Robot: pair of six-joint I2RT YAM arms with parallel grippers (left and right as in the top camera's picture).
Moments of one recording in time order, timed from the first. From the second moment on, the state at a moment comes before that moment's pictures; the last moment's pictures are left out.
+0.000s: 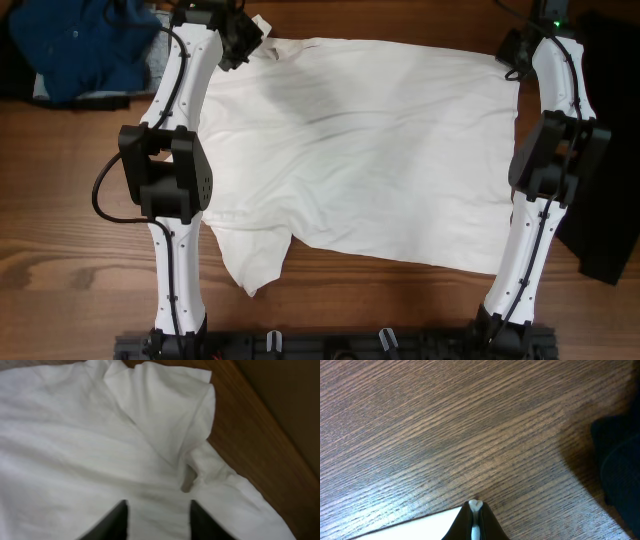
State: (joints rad) left arm -0.14 2.43 2.28 -0.91 0.07 -0.85; right arm -0.23 2.66 2.38 -0.81 0.09 0.28
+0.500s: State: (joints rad) left arm -0.18 2.56 2.28 -0.70 0.17 -0.88; right arm -0.23 2.66 2.38 -0.81 0.09 0.28
